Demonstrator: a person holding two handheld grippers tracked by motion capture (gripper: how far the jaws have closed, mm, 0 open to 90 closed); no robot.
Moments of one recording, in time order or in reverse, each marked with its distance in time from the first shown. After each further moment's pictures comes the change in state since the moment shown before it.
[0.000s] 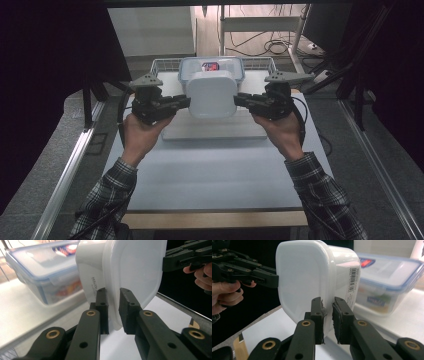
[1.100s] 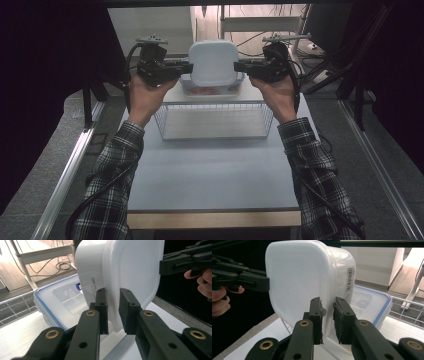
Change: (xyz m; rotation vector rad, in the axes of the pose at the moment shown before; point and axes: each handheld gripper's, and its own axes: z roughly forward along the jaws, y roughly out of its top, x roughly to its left) left arm 0.041 0.063 0.029 0.006 0.035 -0.029; right arm -0.044 0.061 0.030 -0.013 -0.069 0.061
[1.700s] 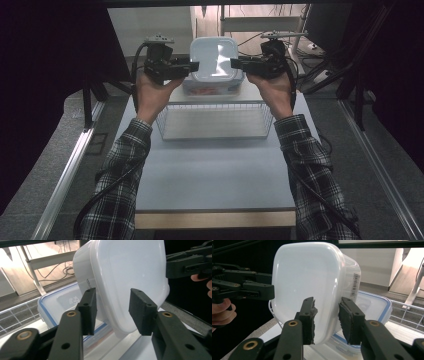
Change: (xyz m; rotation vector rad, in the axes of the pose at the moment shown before) left arm 0.000 0.002 0.016 -0.033 0.056 0.015; right arm -0.006 0.004 0.011 -0.014 -0.005 0.016
